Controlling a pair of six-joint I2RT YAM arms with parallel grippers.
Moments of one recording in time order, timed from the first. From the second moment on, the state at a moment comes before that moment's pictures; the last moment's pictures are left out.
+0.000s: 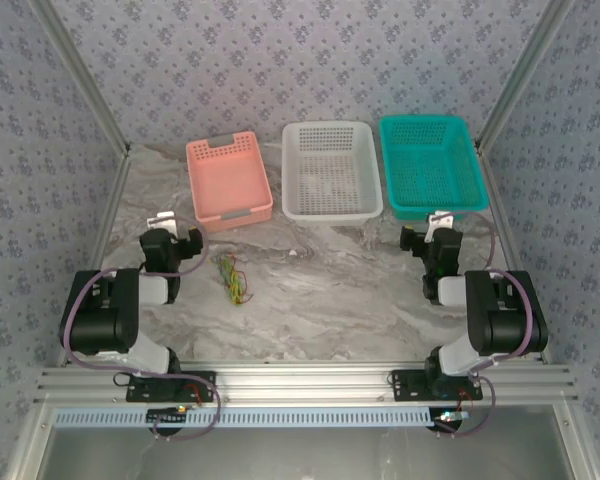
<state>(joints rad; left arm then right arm) 0.02 1.53 0.38 0.74 -0.13 -0.06 -0.02 1.52 0.36 0.75 0.12 0.01</state>
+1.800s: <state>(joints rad) -0.32 0.98 1.16 -0.96 -0.08 -0.64 0.63 0.86 1.20 -0.75 -0.01 0.54</state>
